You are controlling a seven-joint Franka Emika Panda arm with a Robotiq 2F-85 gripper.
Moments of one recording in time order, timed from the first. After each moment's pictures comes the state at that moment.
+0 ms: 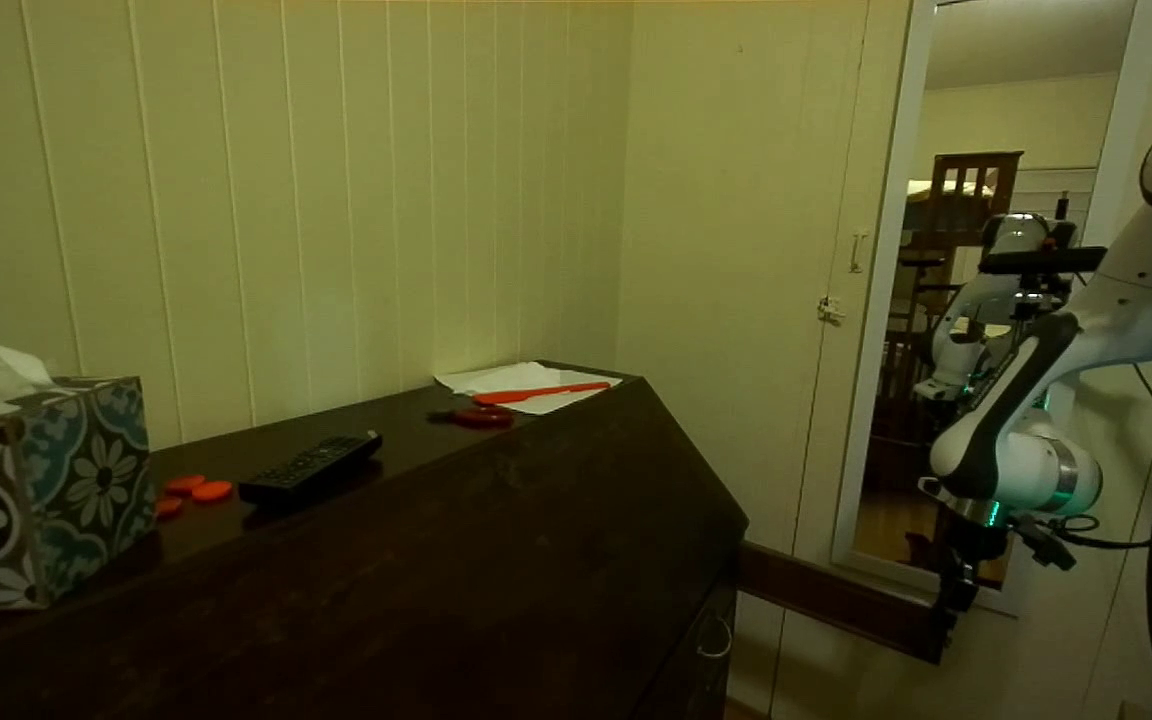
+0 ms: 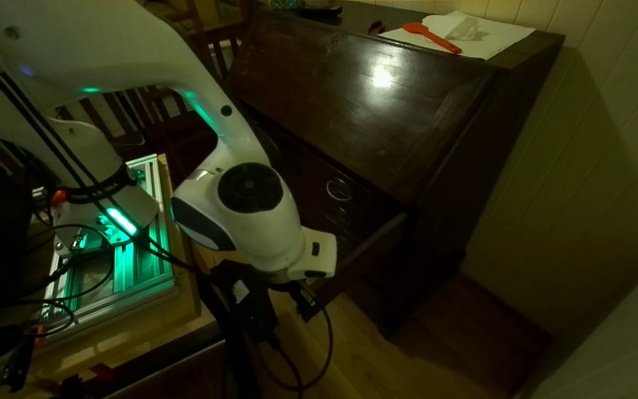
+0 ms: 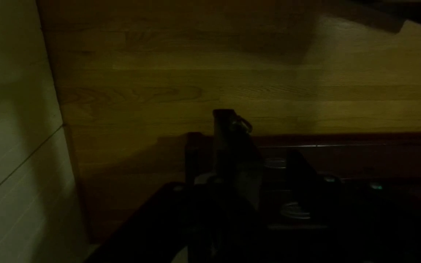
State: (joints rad) arm -1.28 0.51 0.30 -2.43 -0.10 2.89 -1.18
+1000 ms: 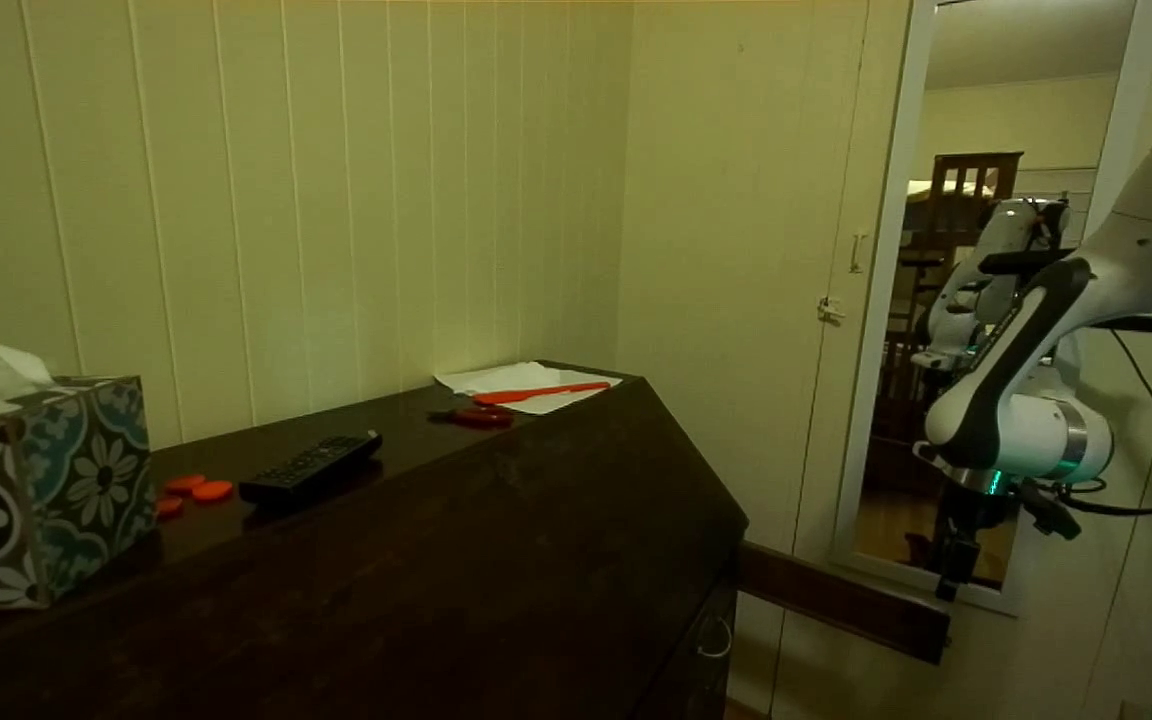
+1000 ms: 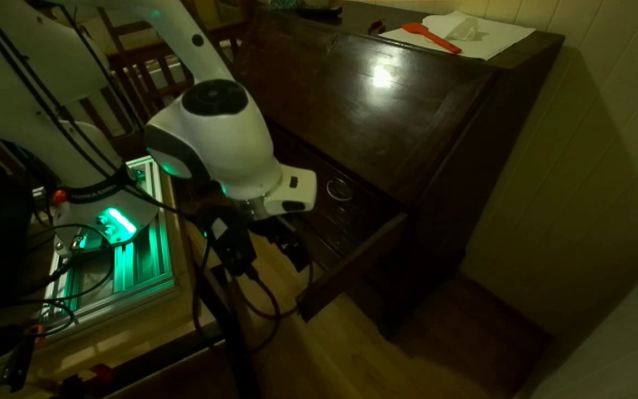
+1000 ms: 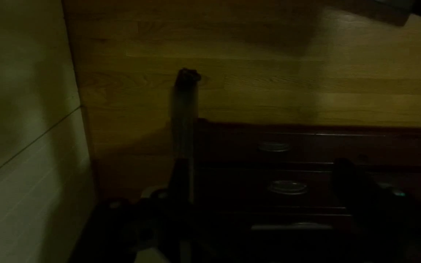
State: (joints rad) arm -1.27 0.21 0.42 -2.66 0.04 2.92 -1.17
